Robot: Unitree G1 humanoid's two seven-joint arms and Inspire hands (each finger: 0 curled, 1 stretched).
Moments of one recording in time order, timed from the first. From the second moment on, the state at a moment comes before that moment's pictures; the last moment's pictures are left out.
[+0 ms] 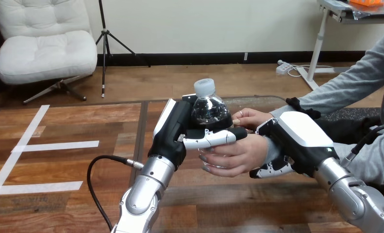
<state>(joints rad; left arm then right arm) -0.43 -0.06 -0.06 0.79 0.04 -0.57 -0.19 -0.47 -0.52 0.31 0.88 -0.66 -0.58 -0.22</state>
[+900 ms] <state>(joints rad) -0.43 -0.06 -0.06 0.79 0.03 -0.57 -0.20 -0.47 -0.52 0.31 0.87 -0.66 -0.57 -0.22</state>
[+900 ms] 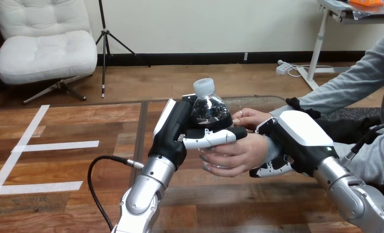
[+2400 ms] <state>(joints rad) -0.43 -0.05 -0.06 0.79 0.02 -0.55 -0.22 -0.47 -0.52 0.31 0.87 -0.66 -0.57 -0.22</state>
